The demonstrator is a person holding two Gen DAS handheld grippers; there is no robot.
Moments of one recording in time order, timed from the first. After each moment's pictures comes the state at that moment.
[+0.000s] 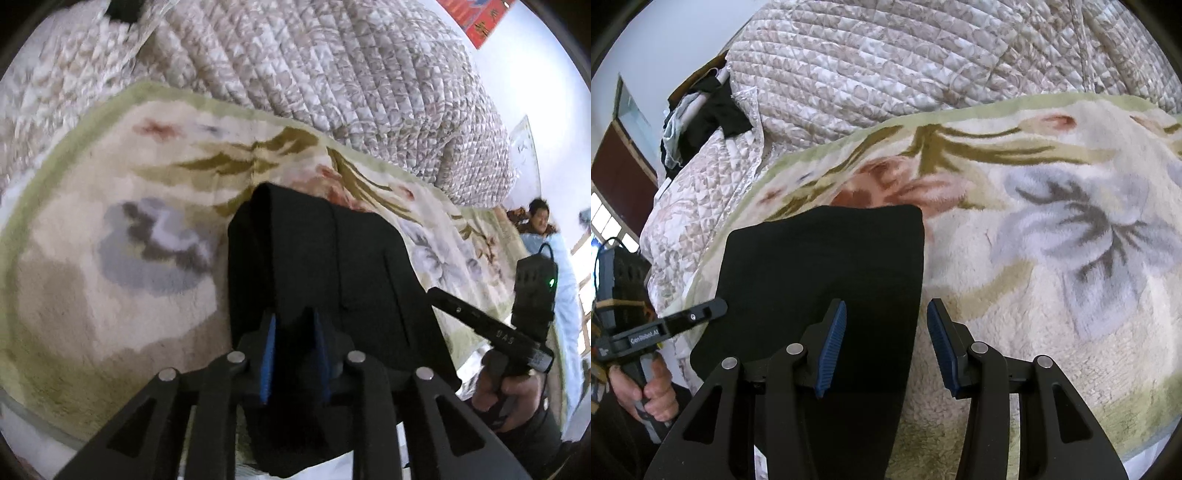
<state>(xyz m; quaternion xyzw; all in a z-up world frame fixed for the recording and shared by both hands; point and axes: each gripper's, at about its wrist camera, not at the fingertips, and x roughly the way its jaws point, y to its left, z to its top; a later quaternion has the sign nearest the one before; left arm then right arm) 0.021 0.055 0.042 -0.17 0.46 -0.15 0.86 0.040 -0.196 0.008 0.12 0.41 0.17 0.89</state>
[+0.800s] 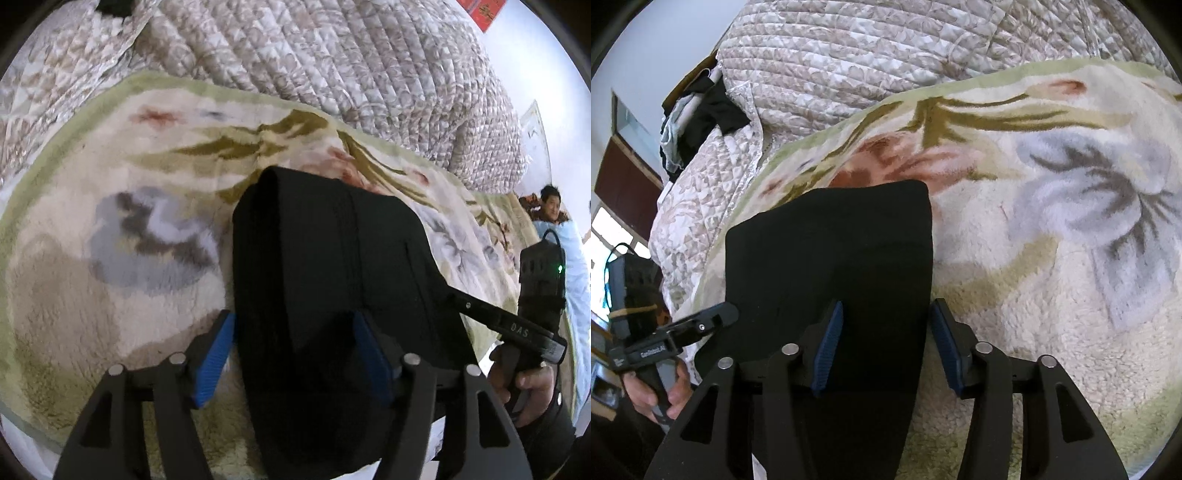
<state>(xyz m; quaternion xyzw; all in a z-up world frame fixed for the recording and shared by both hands) 0.029 0.048 0.025 -0.16 0.48 -0.14 0.85 0.054 -0.196 -0.014 0.16 0.45 0.19 0.86</state>
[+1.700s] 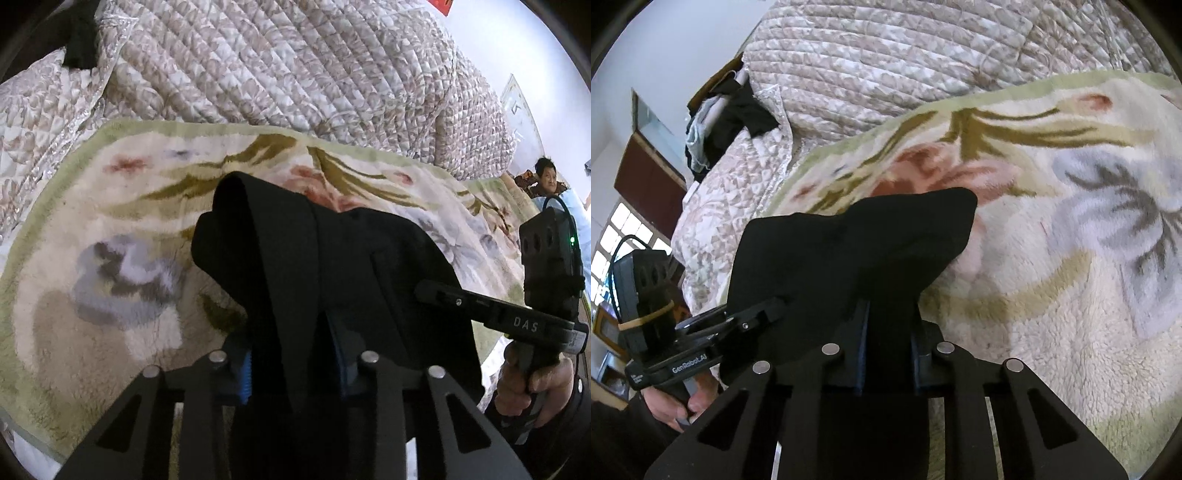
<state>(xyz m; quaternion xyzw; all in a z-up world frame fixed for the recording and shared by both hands) 0.026 0.010 0.048 -0.09 0.44 -0.15 0.88 0.047 -0.182 0.004 0.17 0.42 0.24 0.86</state>
